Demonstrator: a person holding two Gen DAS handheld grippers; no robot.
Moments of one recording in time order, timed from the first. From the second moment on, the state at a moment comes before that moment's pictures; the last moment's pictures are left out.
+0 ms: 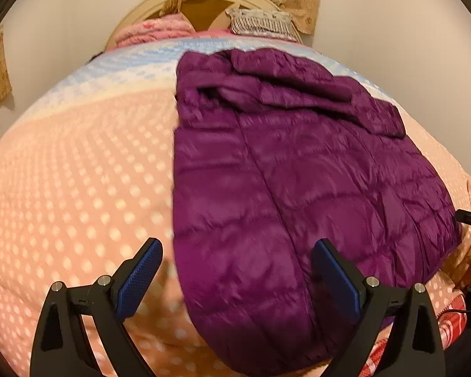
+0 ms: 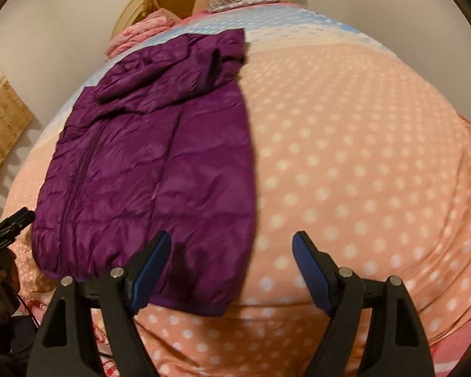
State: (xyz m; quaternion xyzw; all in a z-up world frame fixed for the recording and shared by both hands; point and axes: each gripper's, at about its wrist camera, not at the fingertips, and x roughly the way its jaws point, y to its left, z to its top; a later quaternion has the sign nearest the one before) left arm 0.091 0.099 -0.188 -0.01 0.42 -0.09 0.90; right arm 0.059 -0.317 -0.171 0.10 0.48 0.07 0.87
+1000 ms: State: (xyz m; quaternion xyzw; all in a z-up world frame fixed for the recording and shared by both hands) left arm 0.074 0.104 -0.159 0.00 0.39 -0.11 0.92; right arm 0.046 -0.298 -0.160 0.09 0.43 0.09 0.89
